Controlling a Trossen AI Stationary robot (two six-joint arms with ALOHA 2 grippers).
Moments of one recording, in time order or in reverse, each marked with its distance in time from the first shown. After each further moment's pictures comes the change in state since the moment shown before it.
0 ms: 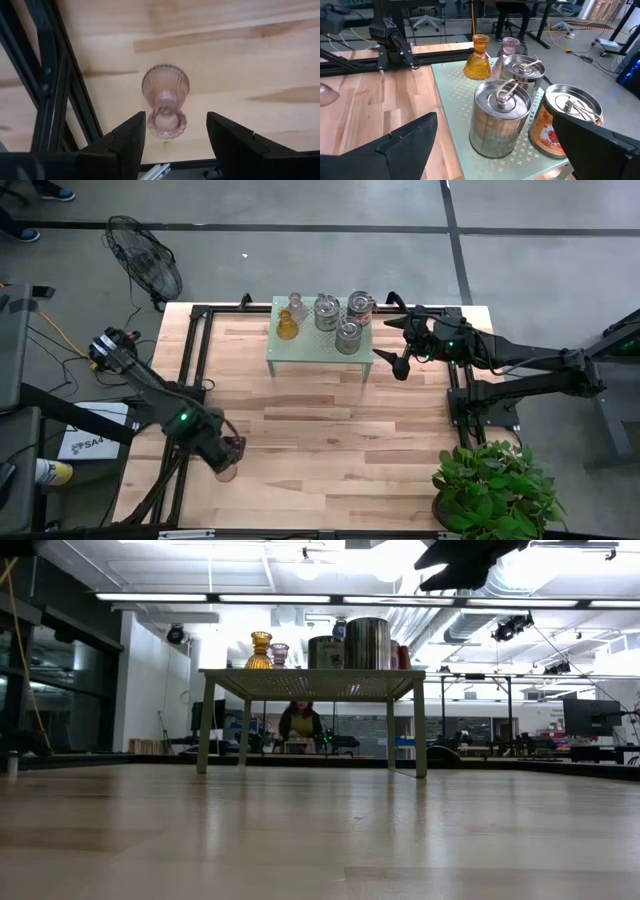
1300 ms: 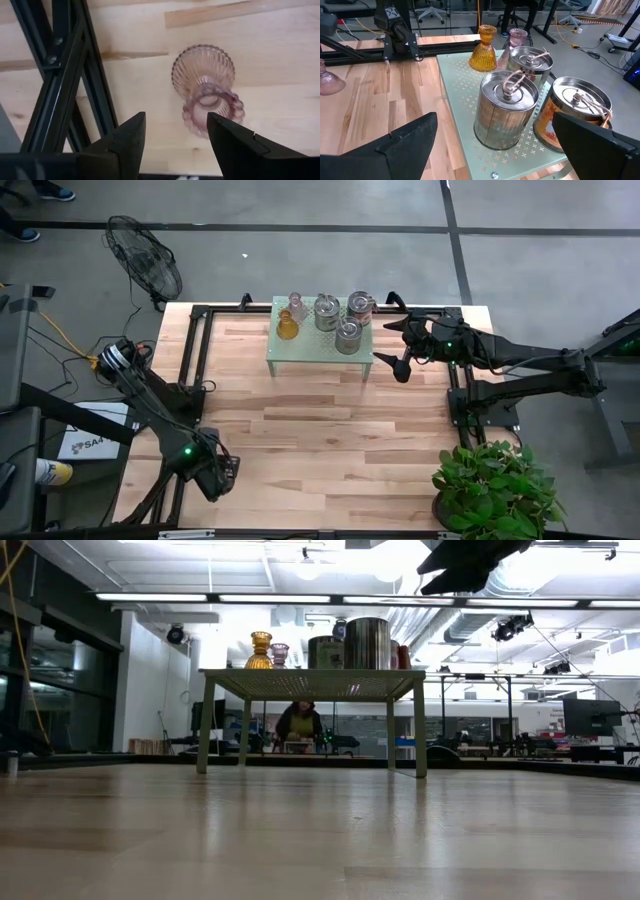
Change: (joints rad) left arm -0.169 0.169 -0.013 0.053 0.055 -0.164; right arm 0.000 0.000 0.000 -0.038 -0.029 -0.008
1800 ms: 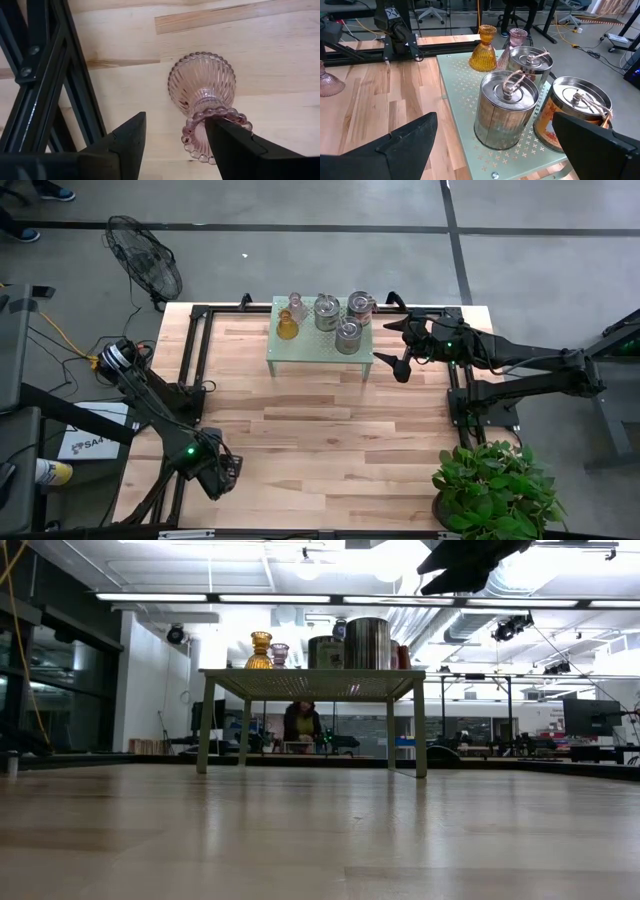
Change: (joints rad) left arm 0.002 -0.001 -0.076 0.093 -0.032 0.007; right arm 0.000 0.000 0.000 0.000 0.000 0.004
